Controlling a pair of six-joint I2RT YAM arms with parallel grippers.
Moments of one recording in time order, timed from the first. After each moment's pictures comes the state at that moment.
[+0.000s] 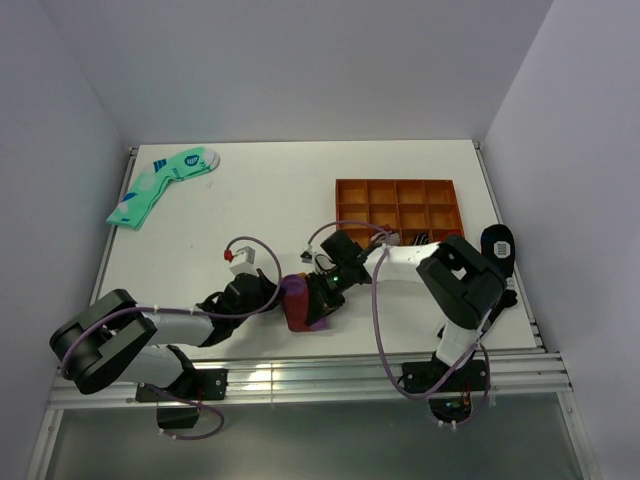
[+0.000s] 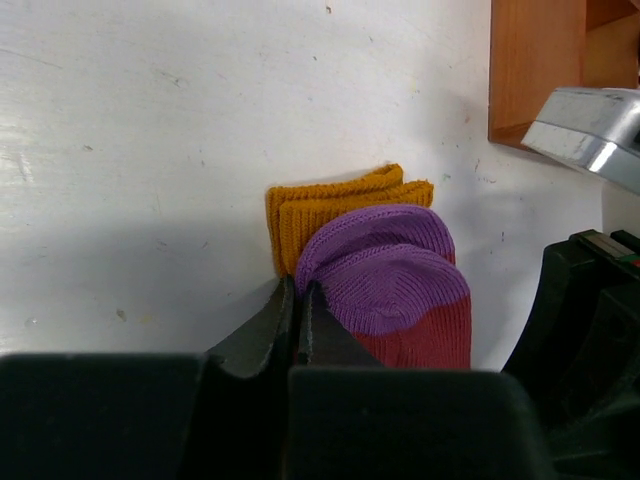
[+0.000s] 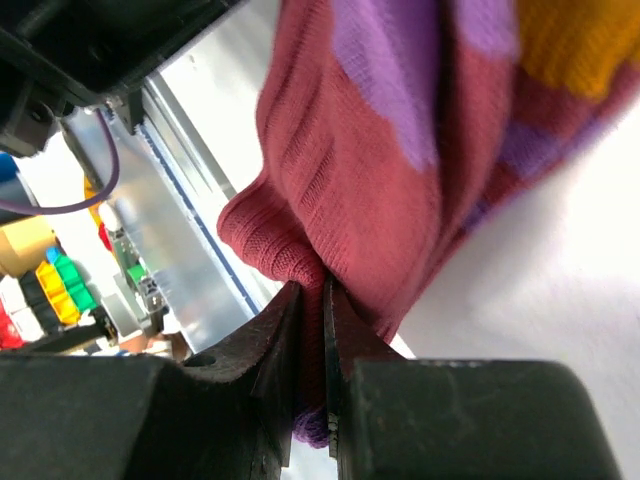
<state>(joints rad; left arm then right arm) -0.82 1.35 0.23 0.56 -0.25 -0.95 0.76 1.74 0.83 -0.20 -0.77 0.46</state>
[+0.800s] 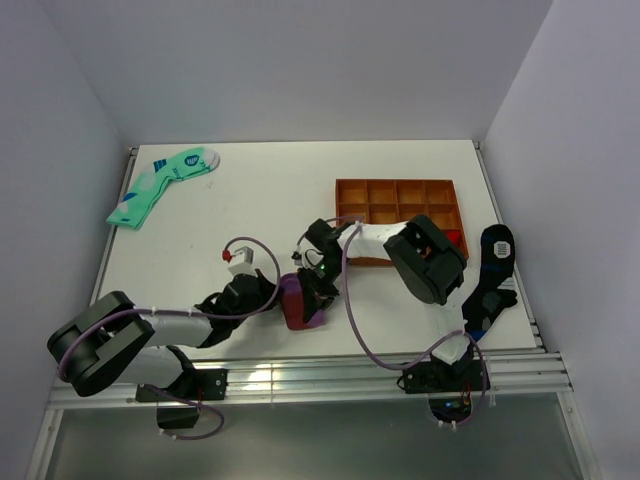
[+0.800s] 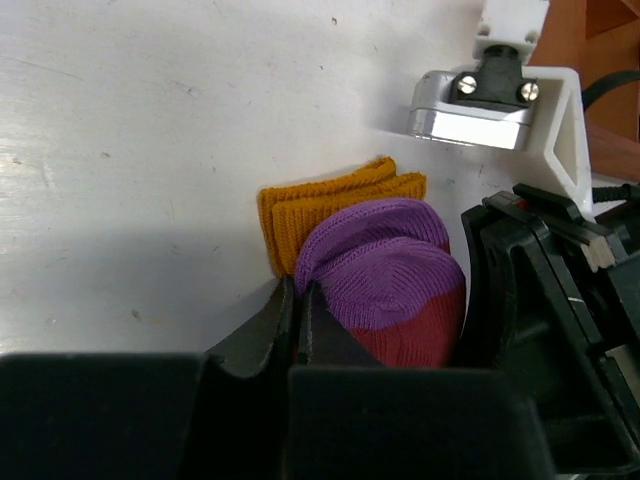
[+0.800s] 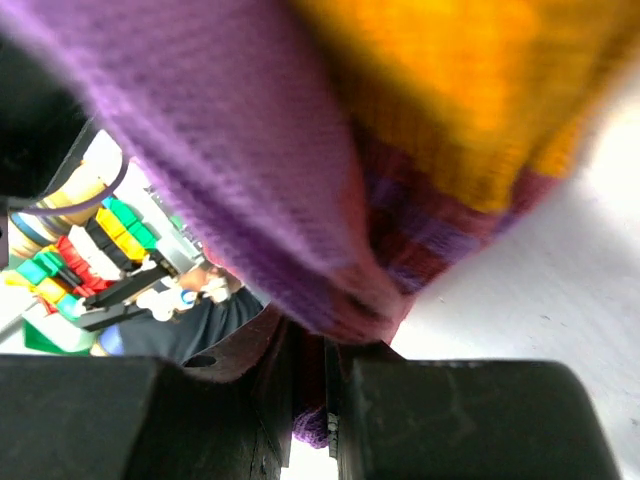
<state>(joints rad) -0.82 1.33 0.23 0.56 -0.27 -0.94 0.73 2.03 1.19 -0.65 -0.84 0.34</state>
